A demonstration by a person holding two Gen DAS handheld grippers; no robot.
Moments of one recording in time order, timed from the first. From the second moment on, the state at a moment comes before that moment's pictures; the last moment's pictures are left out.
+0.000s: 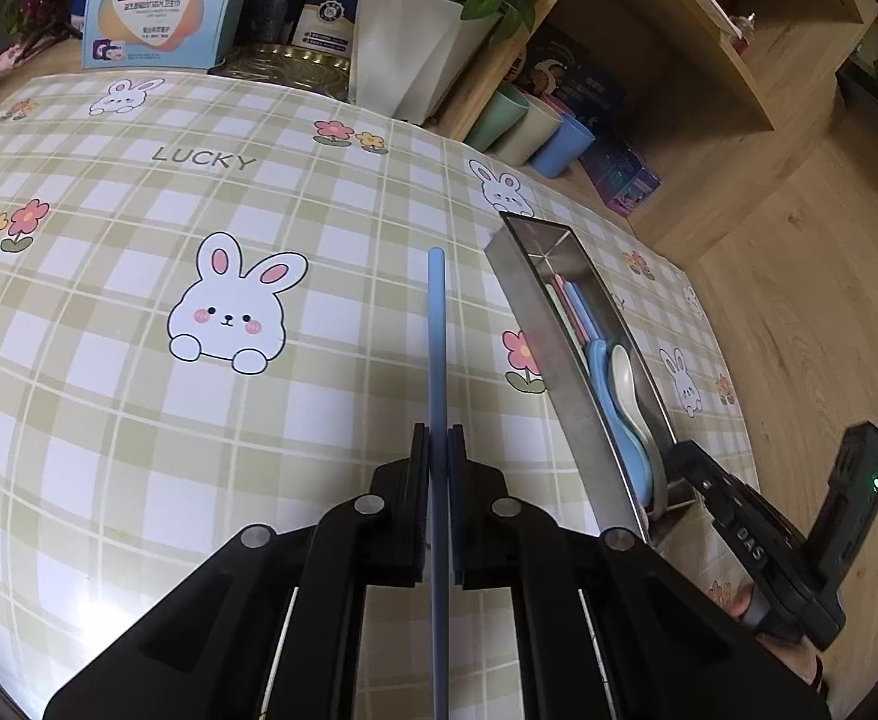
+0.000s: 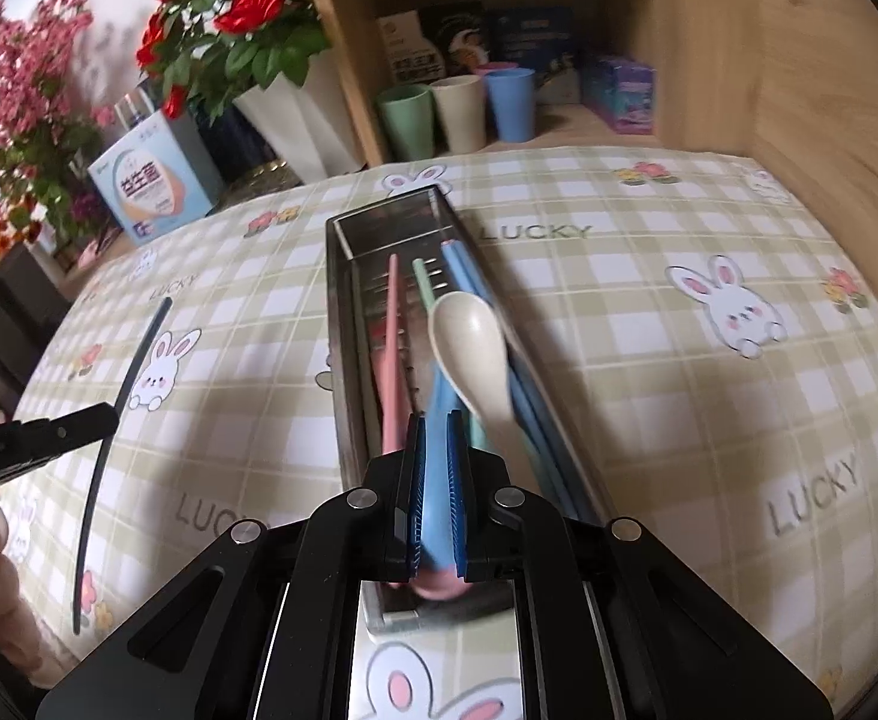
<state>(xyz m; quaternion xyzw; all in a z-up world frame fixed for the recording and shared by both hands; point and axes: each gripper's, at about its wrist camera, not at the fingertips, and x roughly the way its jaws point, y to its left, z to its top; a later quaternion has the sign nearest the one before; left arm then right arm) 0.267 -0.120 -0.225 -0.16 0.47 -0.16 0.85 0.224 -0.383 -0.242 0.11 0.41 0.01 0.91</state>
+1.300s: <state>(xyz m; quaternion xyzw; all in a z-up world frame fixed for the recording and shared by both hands) 0.335 -0.252 -0.216 -0.21 0.51 -0.20 0.81 0.197 -0.457 -0.240 0.19 0.38 -0.05 0.90</state>
